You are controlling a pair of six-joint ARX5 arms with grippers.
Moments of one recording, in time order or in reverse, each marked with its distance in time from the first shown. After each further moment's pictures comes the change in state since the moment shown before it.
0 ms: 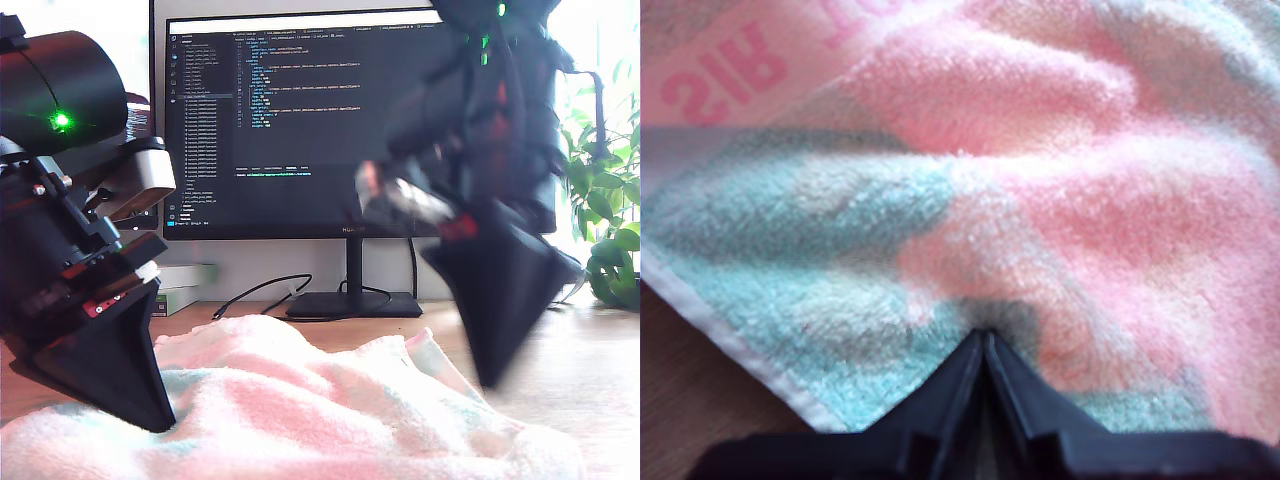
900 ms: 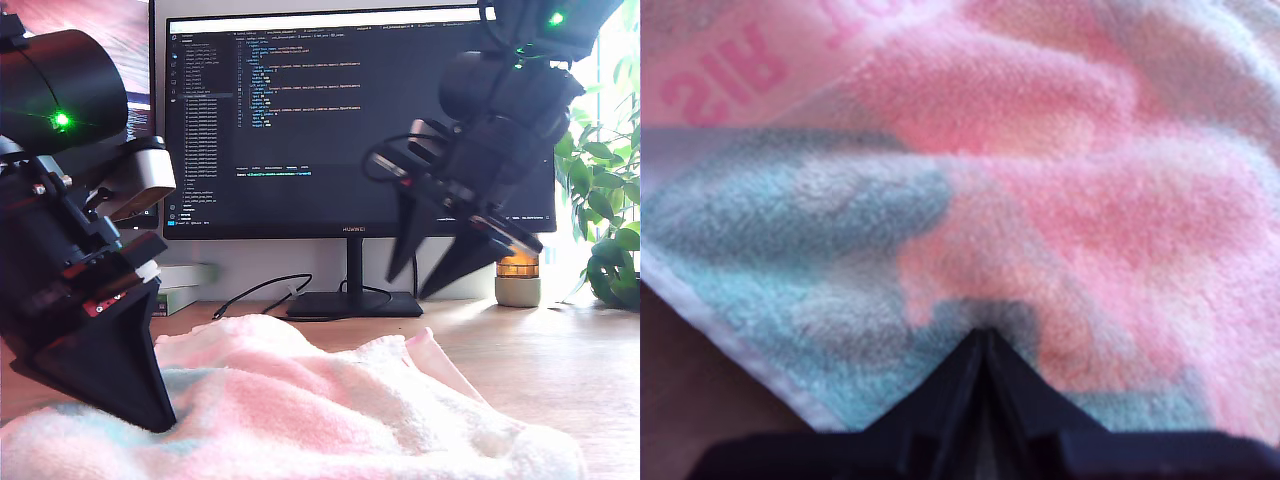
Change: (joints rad) left arm 0.000 0.000 -0.001 0.013 -0.002 0.000; right arm -0.224 0.000 0.033 0.472 -0.092 0.288
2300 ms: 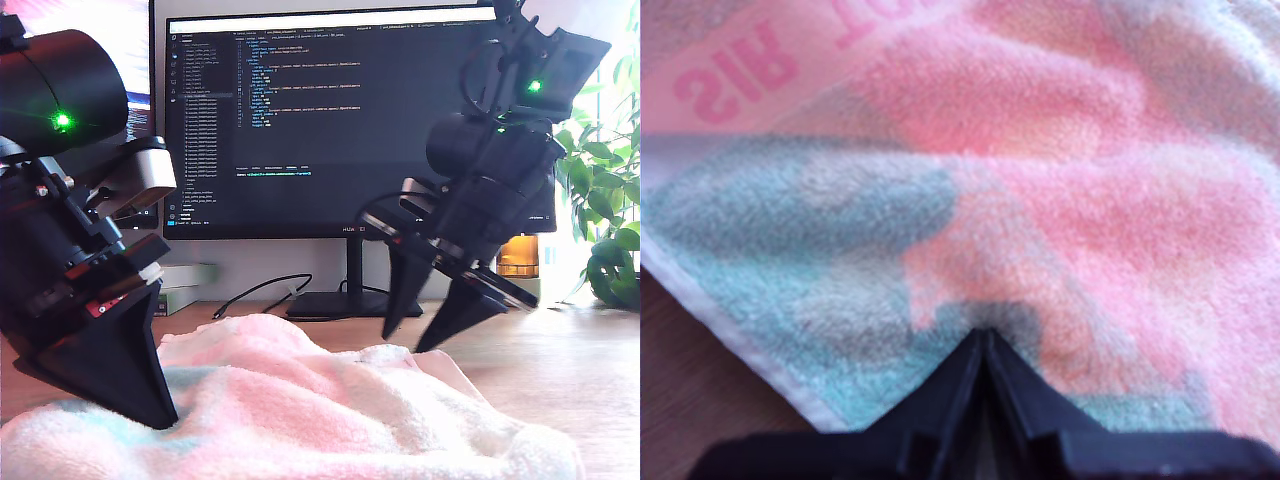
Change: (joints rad) left arm 0.000 0.000 -0.001 0.005 -0.005 0.000; right arm 0.004 0.138 0.005 0.024 0.024 -0.016
